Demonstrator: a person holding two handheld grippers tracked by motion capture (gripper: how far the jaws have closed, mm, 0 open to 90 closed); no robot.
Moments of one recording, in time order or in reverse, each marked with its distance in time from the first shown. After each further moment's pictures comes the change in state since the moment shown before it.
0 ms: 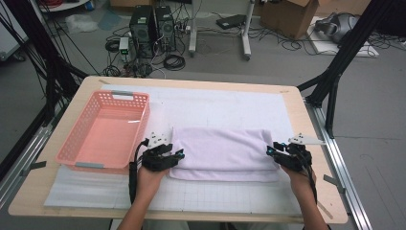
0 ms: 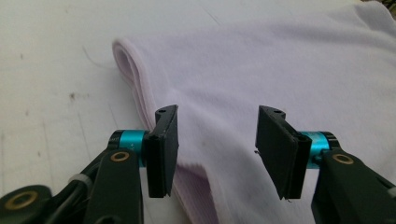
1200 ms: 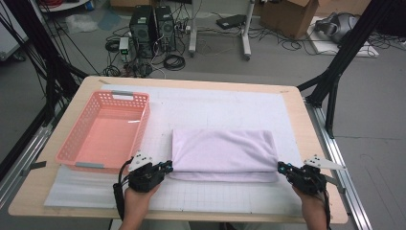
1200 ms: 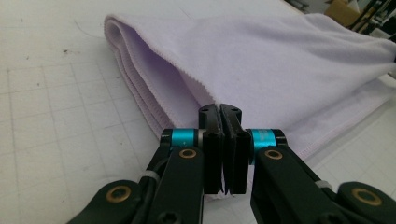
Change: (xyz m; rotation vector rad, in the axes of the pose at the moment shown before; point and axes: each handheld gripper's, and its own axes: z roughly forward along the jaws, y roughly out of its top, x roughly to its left) left arm -0.006 -0.027 -0.055 -0.087 -0.096 -0.080; right arm 0.016 -0.038 -0.055 -0.039 0.050 0.099
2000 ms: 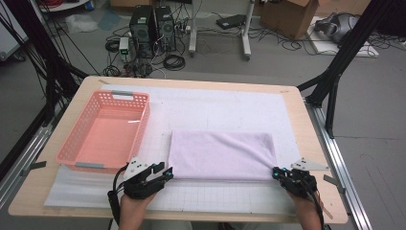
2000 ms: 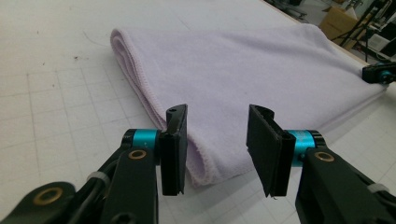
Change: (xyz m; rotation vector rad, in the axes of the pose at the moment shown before) left arm -0.006 -0.008 -0.013 -0.035 0.012 0.057; right arm 0.001 -0.014 0.020 0.118 -0.088 -0.095
